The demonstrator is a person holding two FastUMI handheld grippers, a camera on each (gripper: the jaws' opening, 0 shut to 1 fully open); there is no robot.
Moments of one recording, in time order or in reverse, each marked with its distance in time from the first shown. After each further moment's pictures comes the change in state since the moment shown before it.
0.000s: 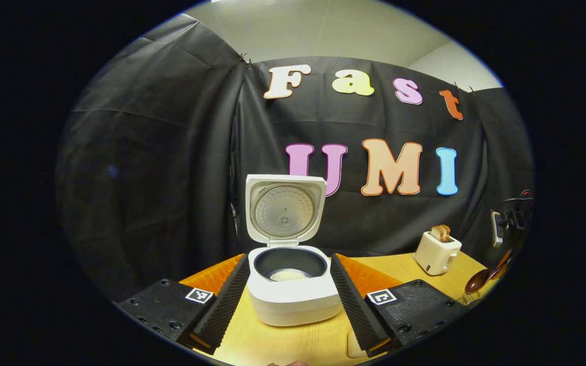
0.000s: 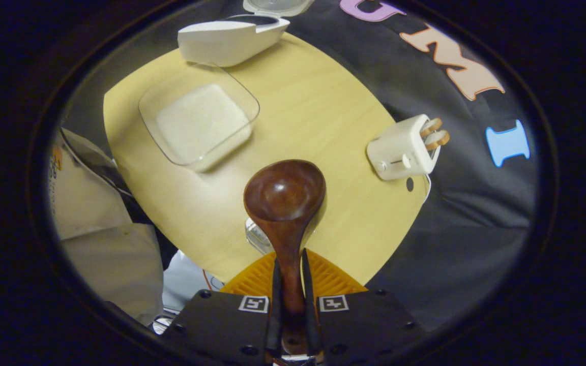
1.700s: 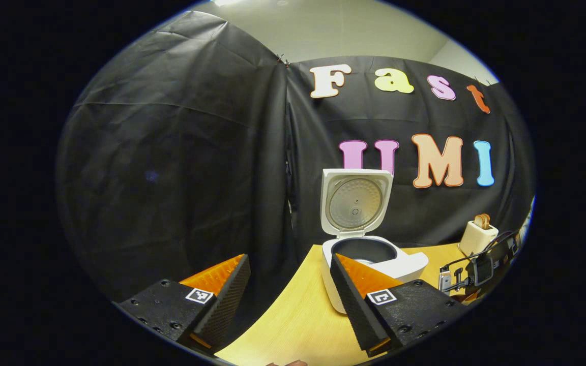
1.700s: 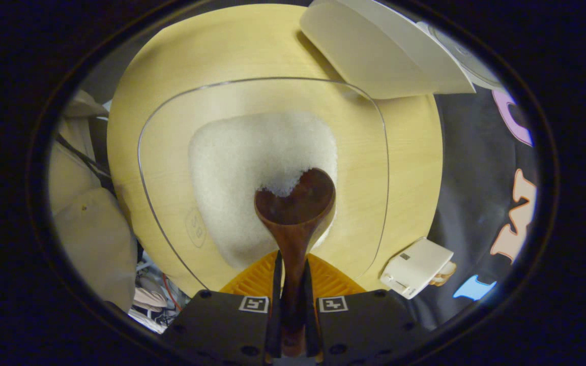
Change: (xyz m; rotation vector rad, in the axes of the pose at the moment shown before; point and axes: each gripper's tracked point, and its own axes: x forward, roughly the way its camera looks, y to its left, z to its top) left arm -0.050 0.143 -0.014 0.039 0.005 0.211; right arm 0.086 0.146 0.162 -0.529 0.063 -0.016
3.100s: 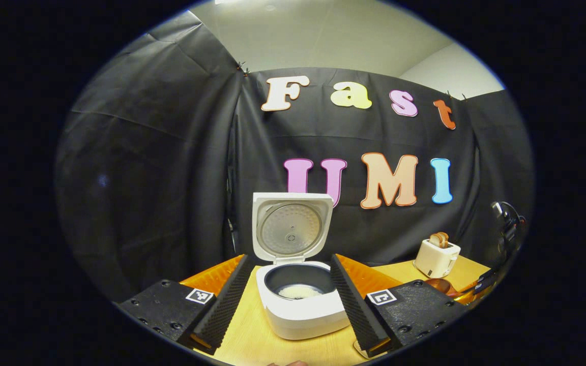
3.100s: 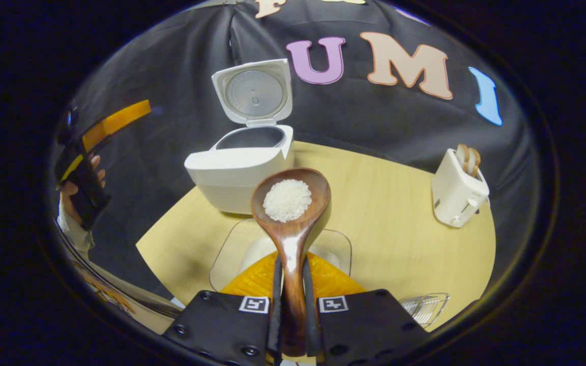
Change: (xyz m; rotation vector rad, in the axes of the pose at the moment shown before) left arm 0.045 -0.119 0.049 -0.038 -0.093 -0.295; right arm -0.113 -0.047 0.014 1.060 -0.773 0.036
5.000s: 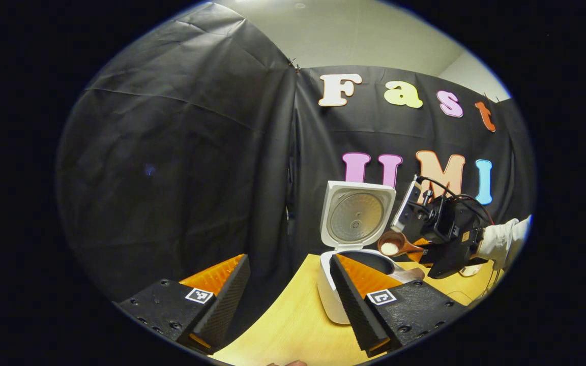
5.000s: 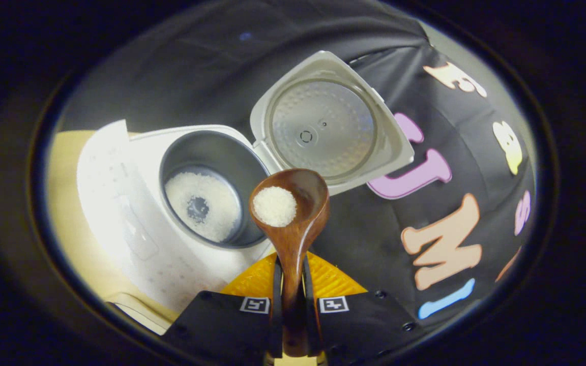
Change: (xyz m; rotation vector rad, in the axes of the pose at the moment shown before) left arm -0.072 0.124 -0.024 -0.040 0.047 0.290; right arm 0.185 0.060 0.211 -1.040 -0.208 -0.328
